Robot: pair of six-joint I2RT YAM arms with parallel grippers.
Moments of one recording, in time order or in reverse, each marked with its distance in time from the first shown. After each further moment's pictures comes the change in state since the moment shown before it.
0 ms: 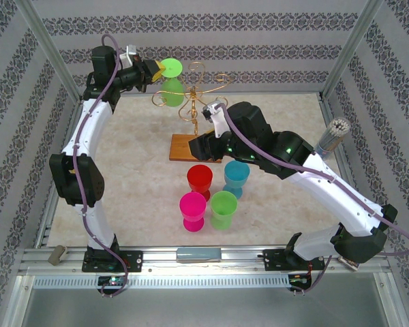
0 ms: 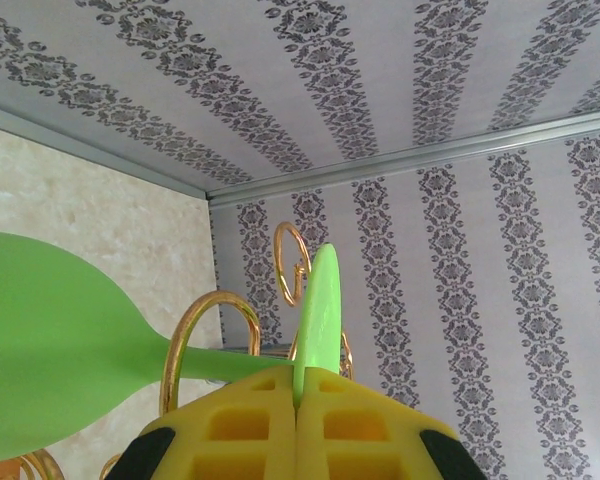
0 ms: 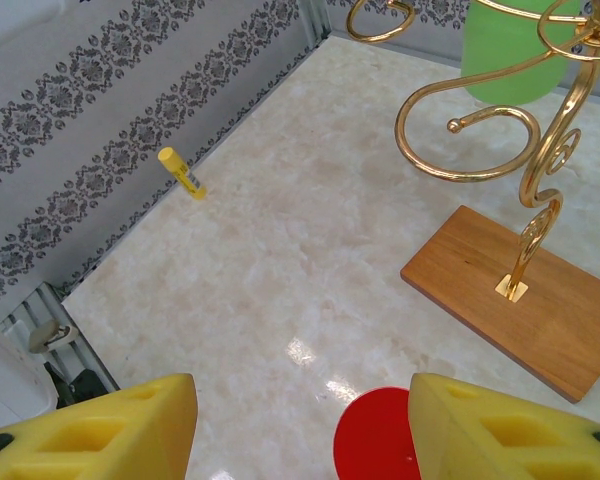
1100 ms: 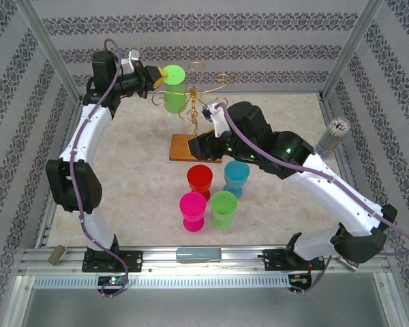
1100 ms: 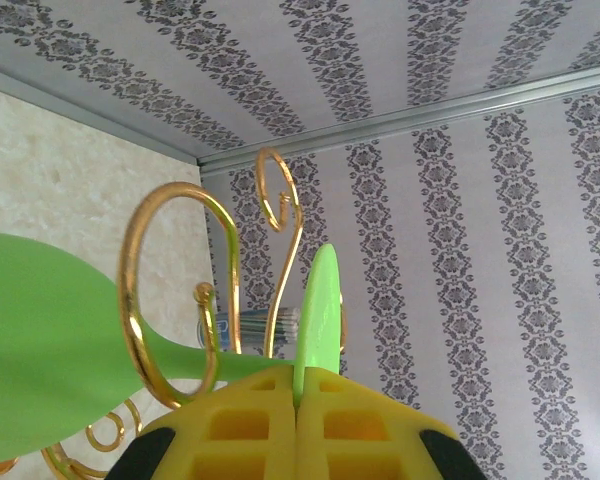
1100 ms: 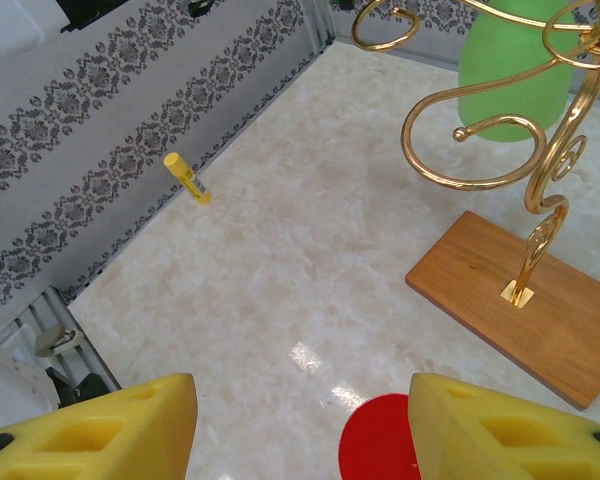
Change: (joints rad) left arm -0.012 -0.090 -0.112 0.010 0.044 0.019; right arm 0.000 0.000 -0.001 0.014 -0.008 0.003
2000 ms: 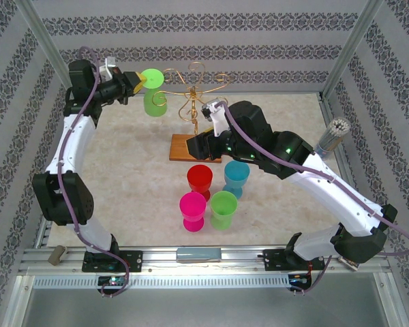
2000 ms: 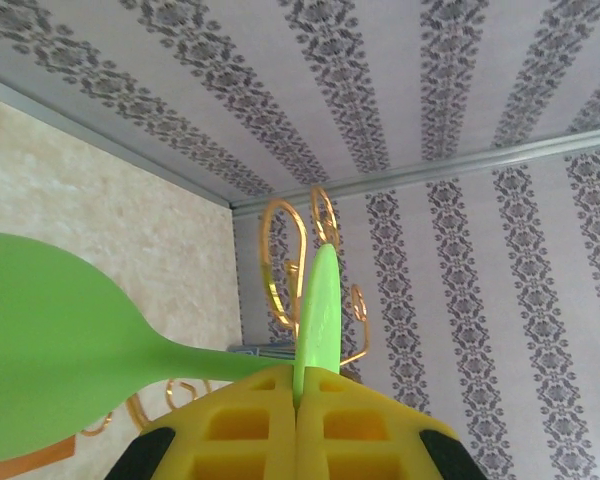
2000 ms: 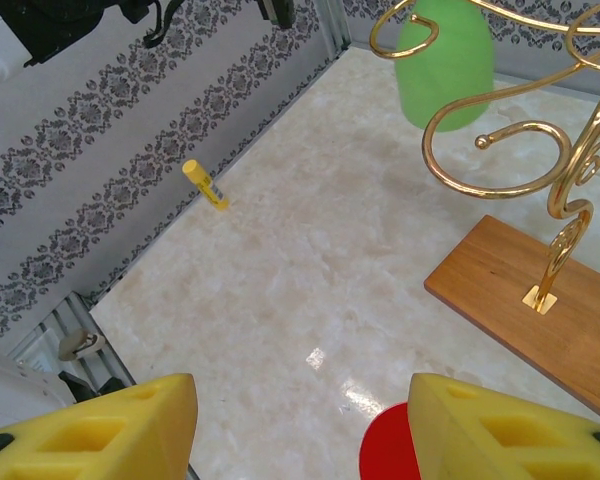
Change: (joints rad) left arm 0.150 -0.138 -0.175 0.000 -0.005 0.041; right arm 0.000 0.000 -0.003 0.023 -0.026 0.023
